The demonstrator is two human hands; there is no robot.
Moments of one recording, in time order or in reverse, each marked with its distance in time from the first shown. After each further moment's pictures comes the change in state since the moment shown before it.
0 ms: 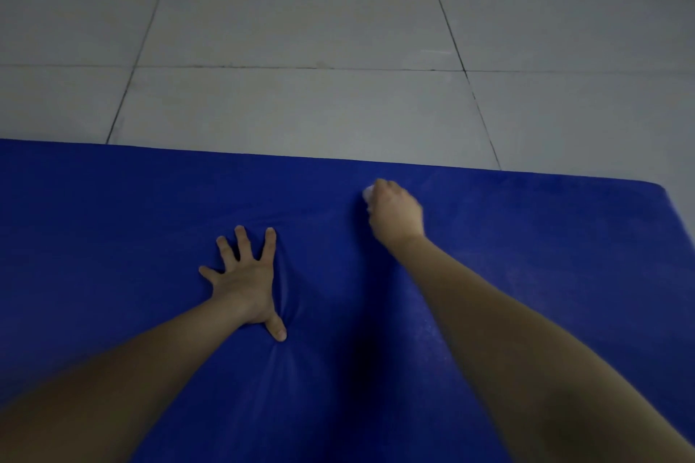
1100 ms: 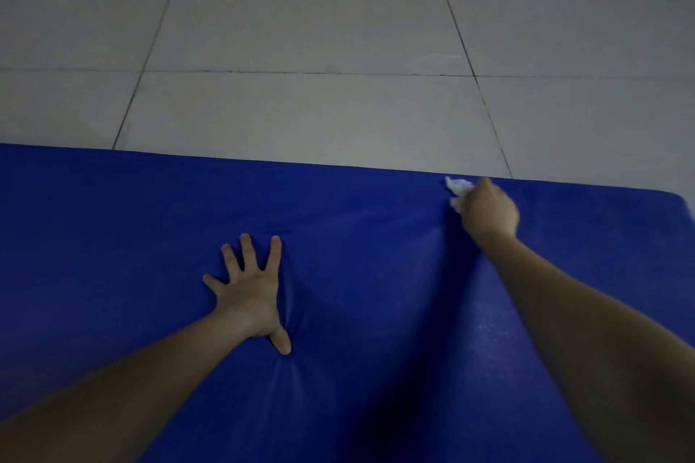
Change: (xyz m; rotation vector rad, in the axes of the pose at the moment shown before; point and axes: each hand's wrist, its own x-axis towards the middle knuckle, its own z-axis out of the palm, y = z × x) left_hand 0.003 -0.003 0.003 -0.036 -0.002 0.015; right_hand 0.026 0.130 -0.028 -0.016 0.047 0.459
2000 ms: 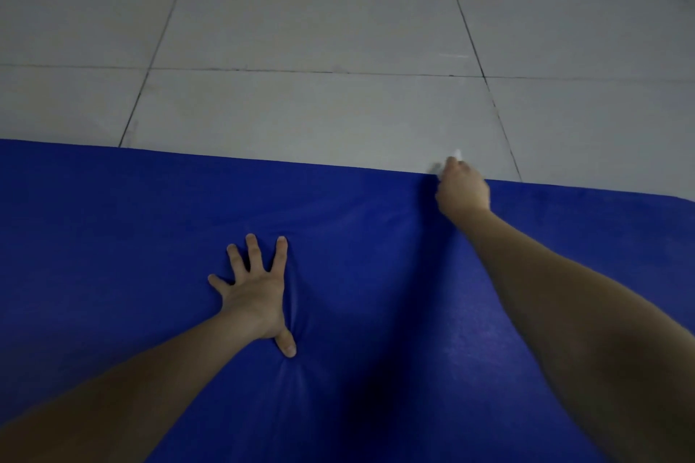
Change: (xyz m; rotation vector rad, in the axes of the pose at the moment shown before) left_hand 0.005 0.000 0.002 -0.009 0.006 -0.003; right_hand 0.012 -0.060 0.003 -0.064 0.045 -0.267
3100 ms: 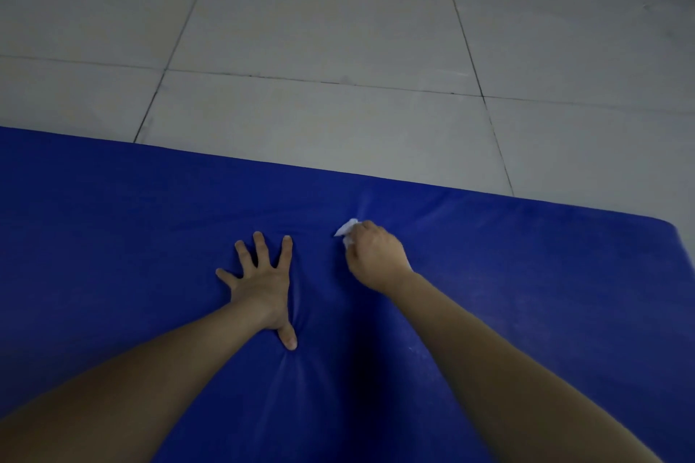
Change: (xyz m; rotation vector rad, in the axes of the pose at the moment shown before) left_hand 0.006 0.000 0.003 0.073 0.021 -0.016; right_hand -0.124 -0.105 0.008 0.259 -0.258 -0.414
